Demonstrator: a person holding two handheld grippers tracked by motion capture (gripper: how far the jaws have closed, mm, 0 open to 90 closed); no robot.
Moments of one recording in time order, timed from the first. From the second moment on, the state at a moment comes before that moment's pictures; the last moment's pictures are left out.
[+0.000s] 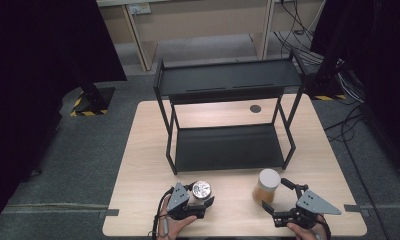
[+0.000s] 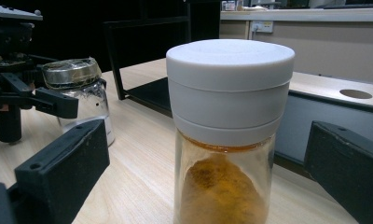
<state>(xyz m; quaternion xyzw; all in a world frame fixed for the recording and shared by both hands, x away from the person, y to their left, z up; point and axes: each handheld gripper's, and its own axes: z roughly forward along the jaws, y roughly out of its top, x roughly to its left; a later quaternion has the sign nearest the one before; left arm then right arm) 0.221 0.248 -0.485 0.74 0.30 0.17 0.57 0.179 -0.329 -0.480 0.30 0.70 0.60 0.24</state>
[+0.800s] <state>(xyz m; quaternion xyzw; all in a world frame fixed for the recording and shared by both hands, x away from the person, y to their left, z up) 0.219 0.247 -0.481 0.74 0.29 0.17 0.58 0.179 -0.329 -0.480 0.31 0.70 0.60 0.24</state>
